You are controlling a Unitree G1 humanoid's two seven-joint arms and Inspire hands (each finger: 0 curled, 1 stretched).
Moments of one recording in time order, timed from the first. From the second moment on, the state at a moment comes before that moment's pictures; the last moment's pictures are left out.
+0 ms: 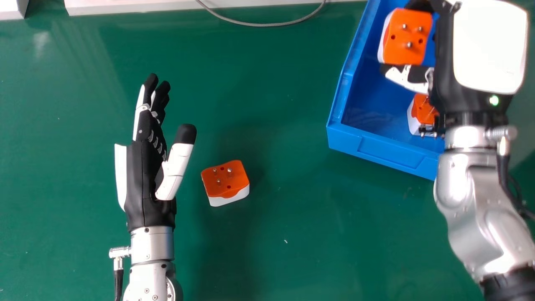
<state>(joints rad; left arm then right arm) -0.25 0.03 0.17 0.99 -0.02 -1.10 0.02 -0.44 -0.33 0.18 0.28 -0.91 0.10 -0.58</state>
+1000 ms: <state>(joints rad) -0.26 0.02 0.17 0.99 -0.01 -1.10 0.05 -0.65 -0.44 0.38 0.69 -0.90 0.16 -0.29</state>
